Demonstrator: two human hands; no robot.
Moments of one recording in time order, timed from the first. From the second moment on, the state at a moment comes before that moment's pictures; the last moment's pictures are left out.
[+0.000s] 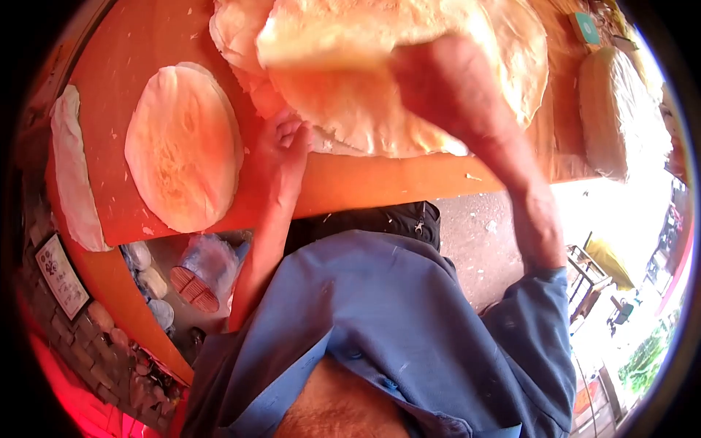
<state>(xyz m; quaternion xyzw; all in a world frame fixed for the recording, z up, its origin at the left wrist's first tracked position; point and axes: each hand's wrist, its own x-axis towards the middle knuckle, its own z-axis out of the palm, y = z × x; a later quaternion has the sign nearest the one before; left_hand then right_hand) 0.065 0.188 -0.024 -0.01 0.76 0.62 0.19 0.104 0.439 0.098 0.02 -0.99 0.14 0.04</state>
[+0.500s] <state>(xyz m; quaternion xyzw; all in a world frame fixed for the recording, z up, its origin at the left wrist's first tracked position) 0.056 0.214 -0.018 -0.16 0.57 0.72 0.35 0.087 0.458 0.128 -0.02 -0.99 0.07 0.08</state>
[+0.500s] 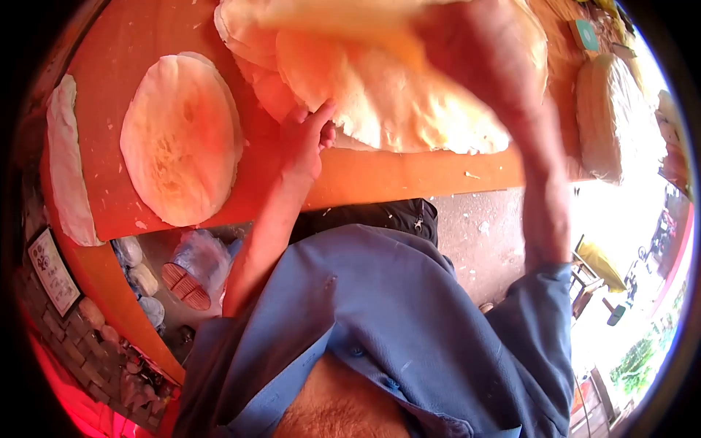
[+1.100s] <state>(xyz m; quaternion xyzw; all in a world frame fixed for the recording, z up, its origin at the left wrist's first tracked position) 0.063 0.180 -0.030 -0.14 0.33 0.85 0.38 0.139 0.400 0.035 -0.04 -0.97 0.22 0.01</state>
